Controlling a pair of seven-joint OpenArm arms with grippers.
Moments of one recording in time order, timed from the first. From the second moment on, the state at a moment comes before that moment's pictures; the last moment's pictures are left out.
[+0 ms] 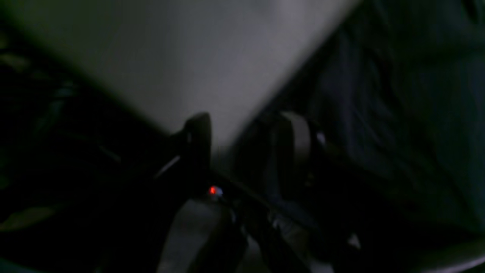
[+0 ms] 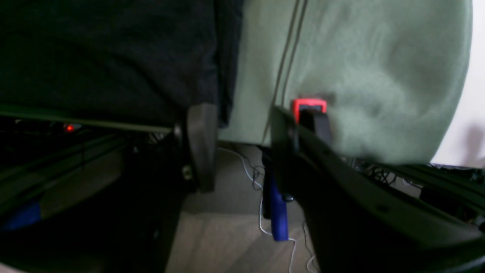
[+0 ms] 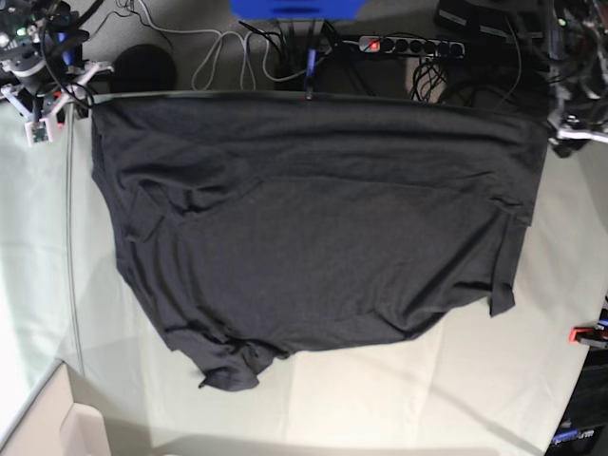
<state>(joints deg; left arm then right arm) 19.8 -13.8 -42.6 80.3 -37.7 -14.5 36.7 -30.9 2.0 41.3 104.2 -0.5 40.3 -37.0</state>
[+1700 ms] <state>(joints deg) -25.4 -12.4 -16.3 35.2 -7.2 -14.5 9.7 -27.9 1.9 41.2 104.2 -0.9 40.3 -37.8</state>
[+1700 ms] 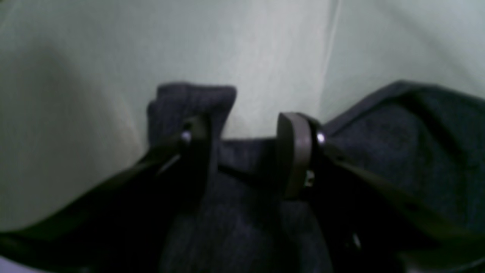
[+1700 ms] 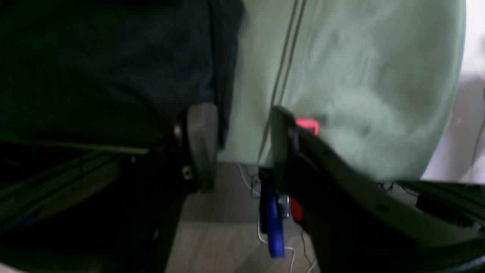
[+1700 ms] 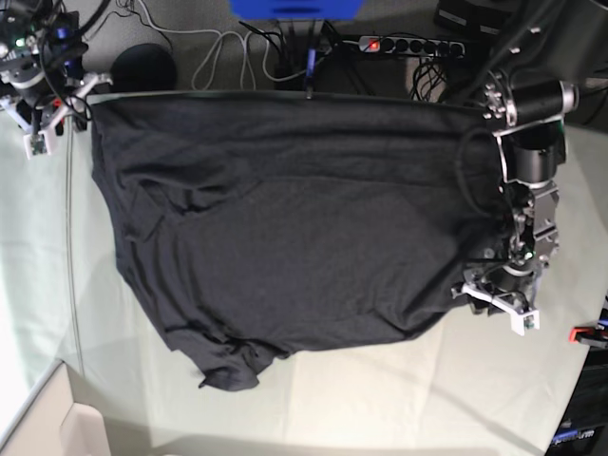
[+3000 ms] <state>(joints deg) -20.4 -16.6 -16.4 35.2 -7.2 -14.8 9.2 4.8 9.0 32.6 77.2 -0.9 39.7 -38.0</state>
